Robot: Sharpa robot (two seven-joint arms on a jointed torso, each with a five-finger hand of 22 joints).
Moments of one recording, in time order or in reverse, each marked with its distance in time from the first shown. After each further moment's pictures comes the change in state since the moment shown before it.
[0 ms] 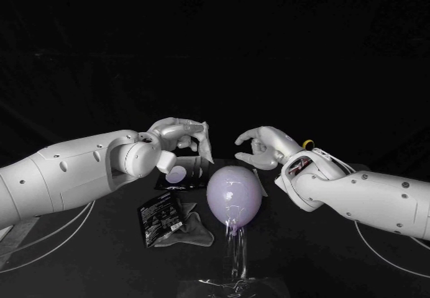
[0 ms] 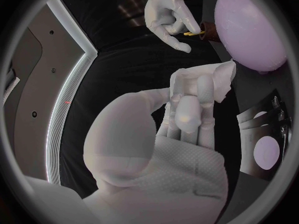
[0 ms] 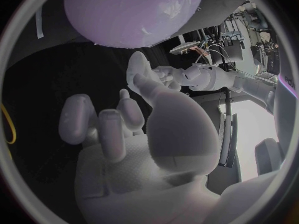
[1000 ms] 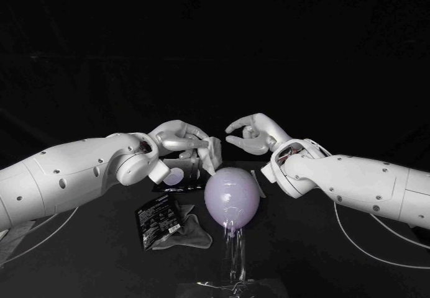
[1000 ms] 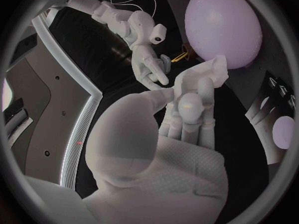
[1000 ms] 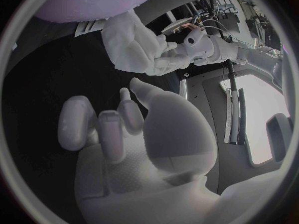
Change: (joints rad) left arm 0.000 -0.011 0.000 0.012 -0.416 0.149 0.068; left_hand 0.076 -0.011 -0.040 -0.083 -0.012 0.035 0.024 -0.103 0.010 -0.146 0.048 -0.006 0.013 -0.064 0.031 -0.031 -0.122 0.005 -0.062 0.019 0.038 0.008; right arm 0.041 0.084 0.003 -0.096 0.343 0.005 0.181; right_hand 0.039 0.061 0.008 0.018 0.000 0.047 -0.004 -0.007 -0.020 0.031 -0.004 0.048 0.000 0.000 0.000 0.022 0.000 -0.001 0.030 0.004 0.031 0.000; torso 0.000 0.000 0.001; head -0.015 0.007
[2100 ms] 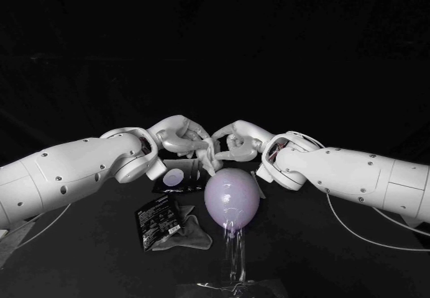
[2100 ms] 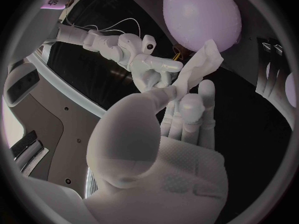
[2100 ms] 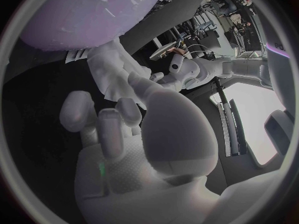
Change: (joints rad) left arm 0.010 -0.003 0.014 -0.001 -0.282 -0.045 0.087; left_hand 0.057 -0.011 -0.056 -0.056 0.002 0.045 0.016 -0.068 -0.068 -0.041 0.009 0.055 0.030 -0.007 0.008 0.028 -0.024 -0.003 -0.042 0.003 0.083 0.054; right arm 0.028 0.071 0.000 -0.093 -0.098 0.308 0.025; right_hand 0.064 -0.050 -0.052 -0.048 0.000 -0.125 -0.004 -0.104 -0.047 -0.105 0.002 -0.069 0.000 0.000 0.011 -0.046 0.000 0.017 -0.097 0.014 -0.133 0.000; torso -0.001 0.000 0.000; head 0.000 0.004
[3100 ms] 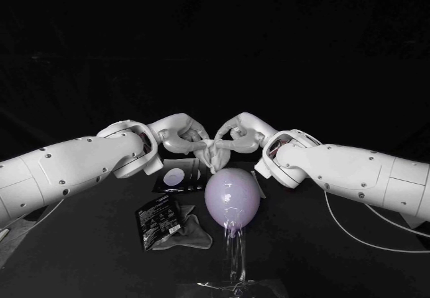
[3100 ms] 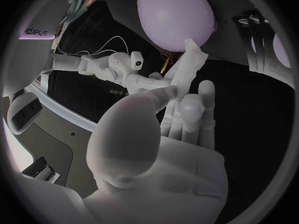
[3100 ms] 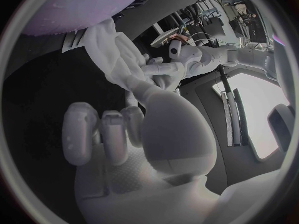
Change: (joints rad) left arm 0.016 0.004 0.003 -0.013 -0.254 -0.038 0.020; left_hand -0.001 0.000 -0.003 -0.003 0.000 0.019 -0.002 -0.013 -0.013 0.000 0.000 0.010 0.003 0.002 0.001 0.010 0.000 -0.002 -0.007 0.000 0.011 0.007; right arm 0.010 0.006 0.000 -0.004 0.116 -0.101 0.012; right_hand -0.011 0.108 0.049 0.009 -0.003 0.278 -0.082 0.245 0.104 0.189 -0.079 0.259 -0.001 0.000 -0.065 0.089 0.000 -0.024 0.161 -0.072 0.264 0.000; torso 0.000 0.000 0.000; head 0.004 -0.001
